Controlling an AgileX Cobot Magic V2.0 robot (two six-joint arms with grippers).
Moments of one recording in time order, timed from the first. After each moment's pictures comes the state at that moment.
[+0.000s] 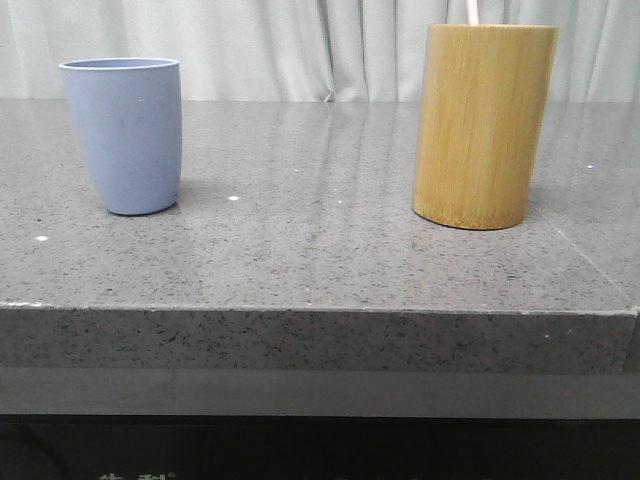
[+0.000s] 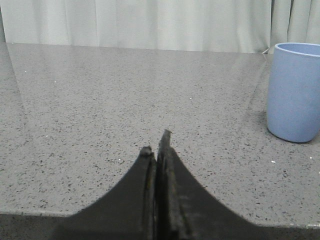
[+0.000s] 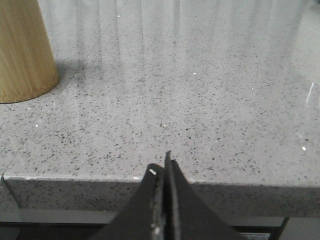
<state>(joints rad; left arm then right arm) -0.02 -0.01 0.00 -0.10 0.13 0.09 -0.03 -0.01 0.03 0.12 0.26 -0.05</state>
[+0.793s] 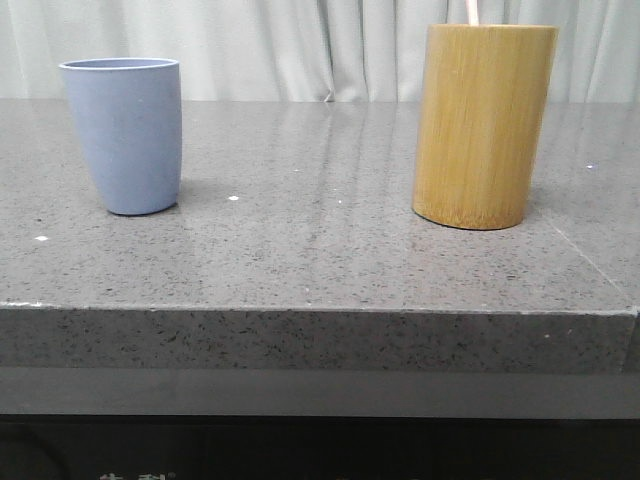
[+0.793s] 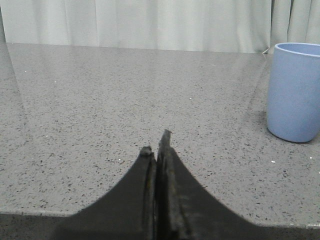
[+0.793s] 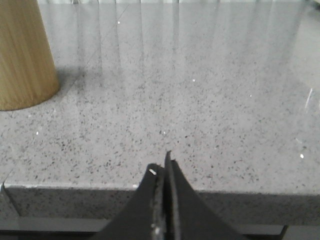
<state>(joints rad) -0.02 -0.01 0.00 -0.10 0.13 0.09 -0.03 -0.01 0.03 0.12 0.24 -0.05</state>
